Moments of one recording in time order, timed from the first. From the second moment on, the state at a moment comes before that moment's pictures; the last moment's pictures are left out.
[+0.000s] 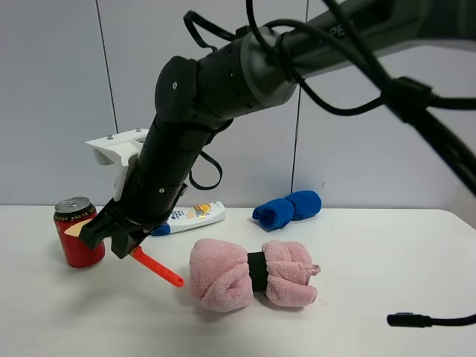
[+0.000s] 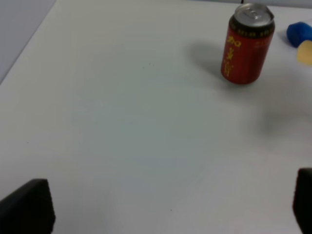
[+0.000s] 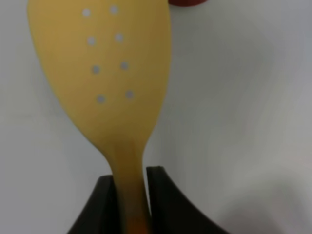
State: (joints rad) left arm 0.12 -0.01 -0.50 0.02 1.05 -0.04; right arm 0.84 2.28 -1.88 0.31 0.74 -0.52
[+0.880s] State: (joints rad) left arm 0.12 -0.01 -0.50 0.02 1.05 -0.04; right arm 0.86 2.44 -1.93 0.31 0.66 -0.59
